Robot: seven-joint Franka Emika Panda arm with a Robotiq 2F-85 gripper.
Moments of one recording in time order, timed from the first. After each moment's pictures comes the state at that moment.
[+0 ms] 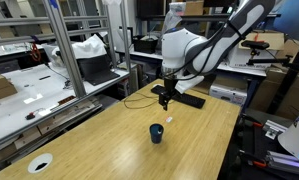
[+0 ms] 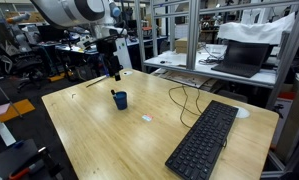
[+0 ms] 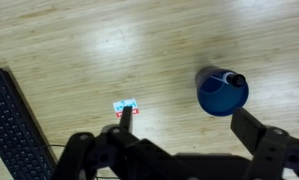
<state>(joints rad) 0.18 0.25 0.14 -2.19 -0.16 2.41 0.69</state>
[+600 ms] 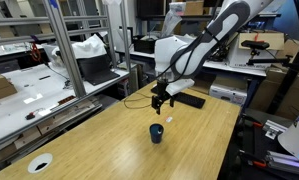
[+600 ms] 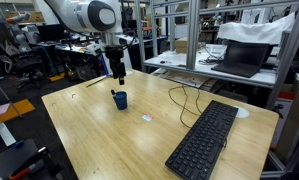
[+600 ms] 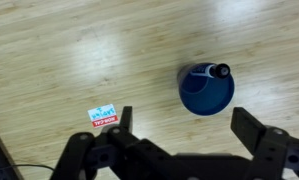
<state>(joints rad) 0.18 0.39 0.12 -2.07 -0.01 2.42 0.59</state>
